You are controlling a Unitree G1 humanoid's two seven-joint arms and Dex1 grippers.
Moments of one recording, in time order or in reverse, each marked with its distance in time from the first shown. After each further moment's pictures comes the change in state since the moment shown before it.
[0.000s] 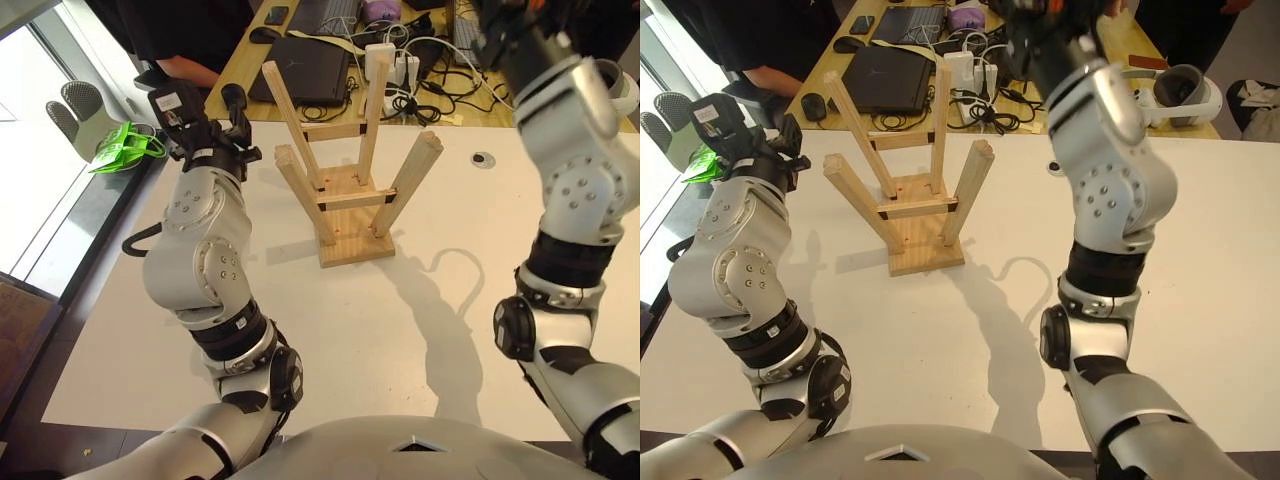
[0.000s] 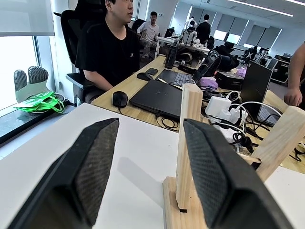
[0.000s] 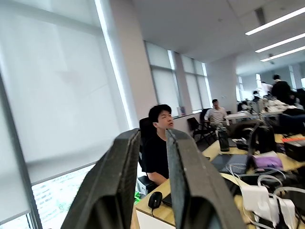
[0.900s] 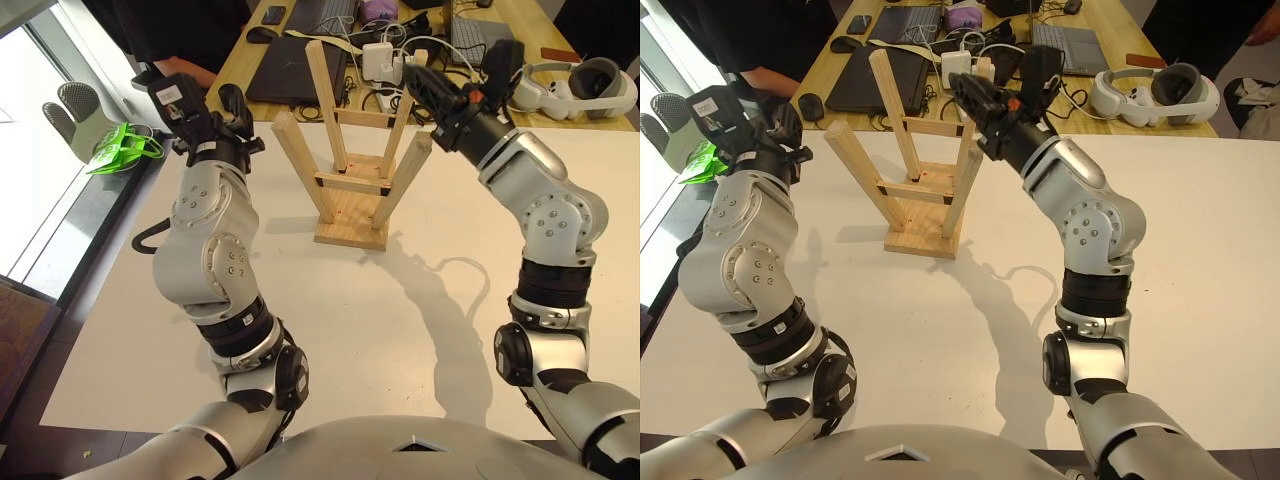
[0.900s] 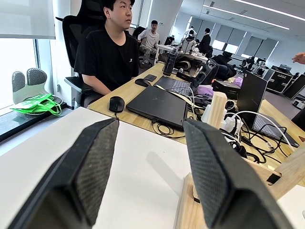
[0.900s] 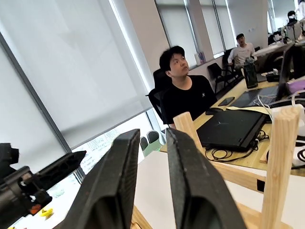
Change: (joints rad) left arm 0.000 -0.038 -0.019 0.017 -0.001 -0.060 0.044; right arm 0.236 0.051 0.037 -0.036 0.104 0.109 0.042
